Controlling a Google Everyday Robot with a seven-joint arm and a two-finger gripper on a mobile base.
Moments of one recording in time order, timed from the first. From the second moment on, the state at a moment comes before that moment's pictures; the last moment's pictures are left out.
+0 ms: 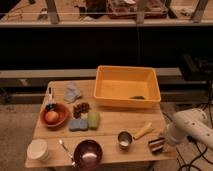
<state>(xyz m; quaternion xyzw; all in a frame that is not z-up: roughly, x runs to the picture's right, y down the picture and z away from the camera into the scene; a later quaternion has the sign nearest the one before) 0.316 0.290 0.769 -0.34 -0.07 -0.02 0.94</state>
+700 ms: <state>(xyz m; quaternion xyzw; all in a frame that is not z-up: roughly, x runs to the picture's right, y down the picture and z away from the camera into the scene) 0.297 0.245 0.796 -0.33 -0.03 -0.03 0.94</state>
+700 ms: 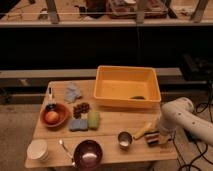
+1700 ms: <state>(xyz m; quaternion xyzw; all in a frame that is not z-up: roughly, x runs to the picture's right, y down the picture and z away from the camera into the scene) 0.236 0.299 0.745 -0.34 -0.10 -0.06 0.93</state>
